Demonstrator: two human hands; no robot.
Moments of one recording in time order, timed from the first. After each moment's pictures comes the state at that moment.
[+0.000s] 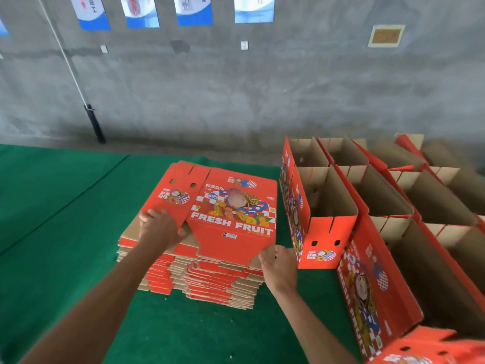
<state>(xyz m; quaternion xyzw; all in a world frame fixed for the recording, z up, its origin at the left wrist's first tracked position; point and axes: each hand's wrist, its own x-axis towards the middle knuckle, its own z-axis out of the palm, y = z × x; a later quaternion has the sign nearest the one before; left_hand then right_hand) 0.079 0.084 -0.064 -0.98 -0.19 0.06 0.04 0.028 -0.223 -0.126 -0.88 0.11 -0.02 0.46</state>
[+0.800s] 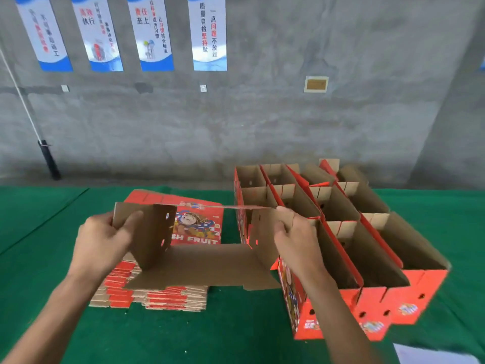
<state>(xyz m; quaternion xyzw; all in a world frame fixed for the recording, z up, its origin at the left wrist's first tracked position) -0.131 -0.039 0.125 -0.87 -0.12 -0.27 -0.40 -0.126 -0.377 0.105 -0.87 0.04 -0.19 0.46</state>
